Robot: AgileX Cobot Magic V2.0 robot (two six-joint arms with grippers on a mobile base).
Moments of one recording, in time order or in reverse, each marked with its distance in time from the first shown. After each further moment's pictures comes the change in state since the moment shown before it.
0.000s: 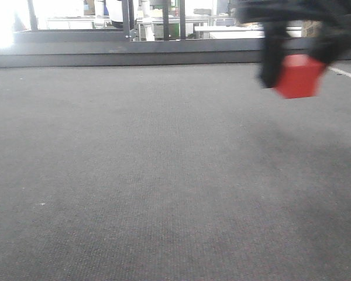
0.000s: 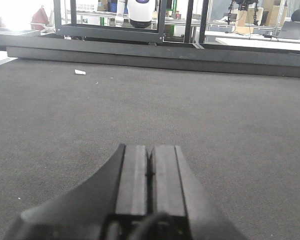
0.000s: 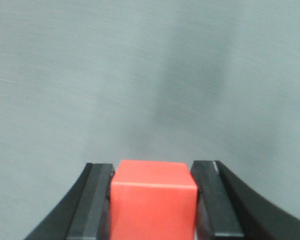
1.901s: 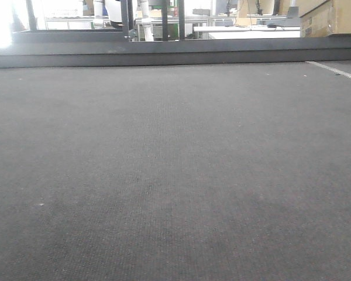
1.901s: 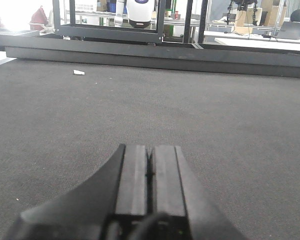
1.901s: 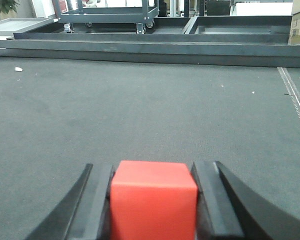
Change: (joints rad) left arm 0.000 0.000 0.000 0.000 0.000 0.000; right arm -0.088 -1.207 0.514 -0.018 -0.205 -0.086
